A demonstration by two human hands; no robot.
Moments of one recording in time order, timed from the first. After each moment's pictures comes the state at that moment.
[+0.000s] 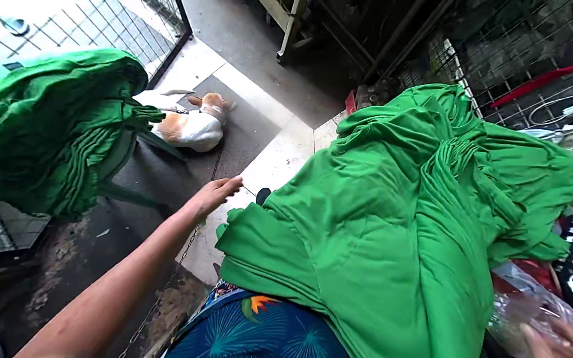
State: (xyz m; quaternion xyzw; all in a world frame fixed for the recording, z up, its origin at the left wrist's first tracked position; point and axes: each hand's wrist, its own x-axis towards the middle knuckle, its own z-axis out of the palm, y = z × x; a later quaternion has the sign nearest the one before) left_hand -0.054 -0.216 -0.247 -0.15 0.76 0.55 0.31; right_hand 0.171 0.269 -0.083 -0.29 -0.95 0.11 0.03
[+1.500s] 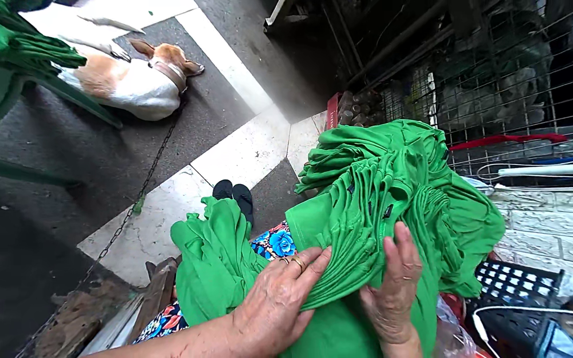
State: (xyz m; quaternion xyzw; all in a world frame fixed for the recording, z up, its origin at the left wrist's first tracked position) left_hand 0.002 -0.058 -0.205 0.23 0.82 0.52 -0.05; right_hand -0.024 0.160 -0.161 0.24 -0.94 0.06 0.22
